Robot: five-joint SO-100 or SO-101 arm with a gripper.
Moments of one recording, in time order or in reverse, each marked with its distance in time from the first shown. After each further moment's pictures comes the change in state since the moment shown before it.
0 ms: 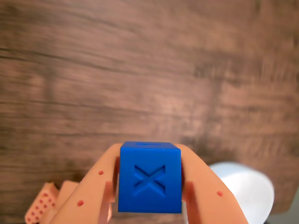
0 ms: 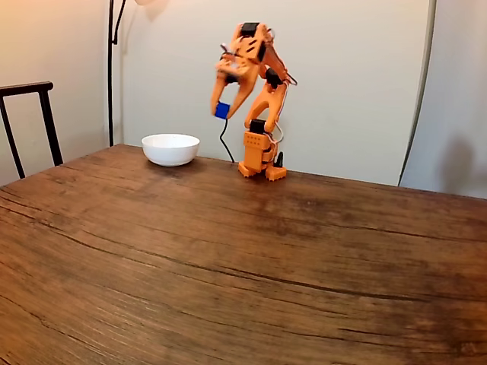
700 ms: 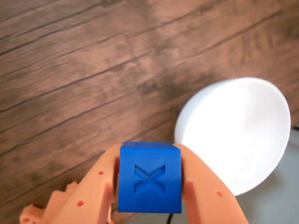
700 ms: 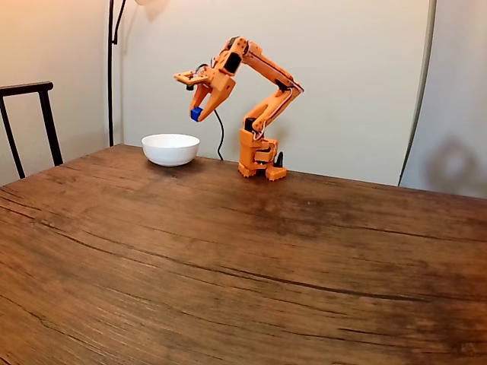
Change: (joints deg) arm 32.0 10.0 15.3 -7.7 2.2
